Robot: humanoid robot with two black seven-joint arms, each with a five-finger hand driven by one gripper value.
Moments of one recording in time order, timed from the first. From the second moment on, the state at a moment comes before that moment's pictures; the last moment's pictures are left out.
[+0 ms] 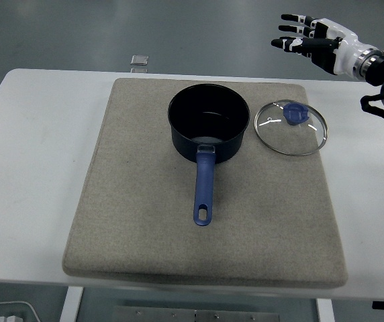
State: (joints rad) left arm 0.02 0.00 -0.13 -0.11 0.08 -0.05 -0.03; right arm 1.26 -0.39 0.13 0.73 0.07 0.16 0.06
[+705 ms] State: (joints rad) left arm 0.02 0.00 -0.13 -0.11 0.08 -0.05 -0.03; right arm 1.16 -0.32 0.22 0.66 0.38 0.19 0.07
